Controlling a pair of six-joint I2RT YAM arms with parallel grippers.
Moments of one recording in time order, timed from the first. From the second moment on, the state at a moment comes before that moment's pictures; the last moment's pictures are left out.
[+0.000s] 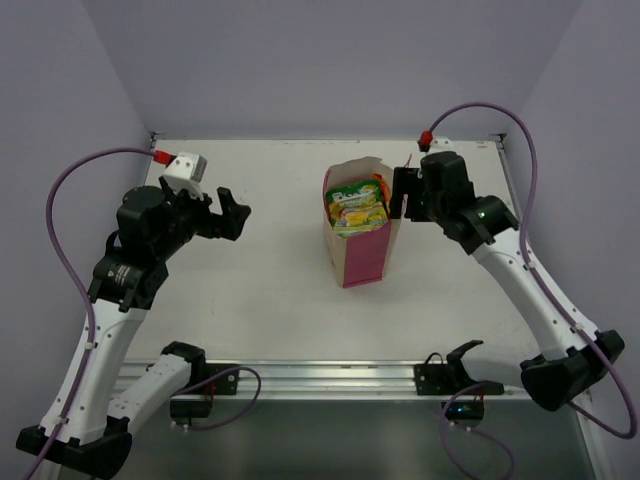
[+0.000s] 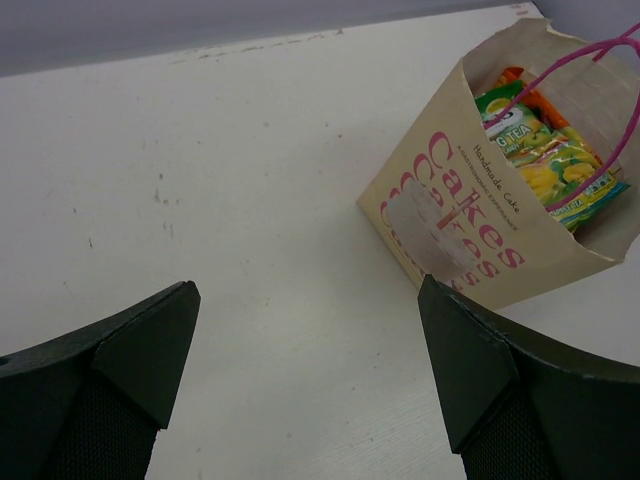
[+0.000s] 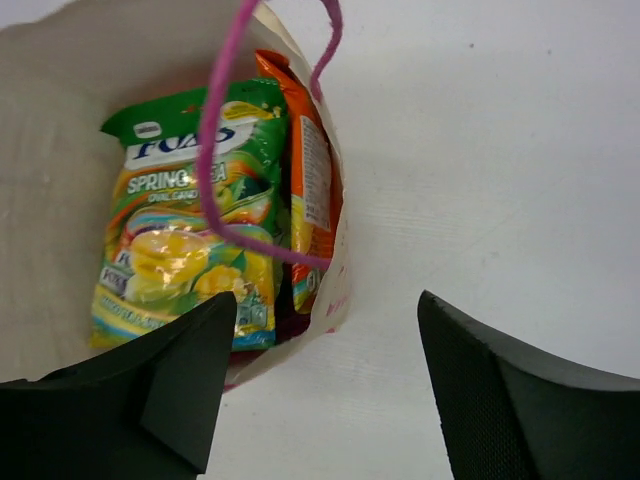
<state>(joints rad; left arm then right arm) -0.27 0.84 1.14 -0.58 0.18 -0.16 0.50 1.19 1.40 -0.83 0.24 0.35</state>
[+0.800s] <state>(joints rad) -0.27 0.89 1.16 -0.62 0.19 -0.16 0.43 1.38 1.29 -0.52 0.25 0.32</state>
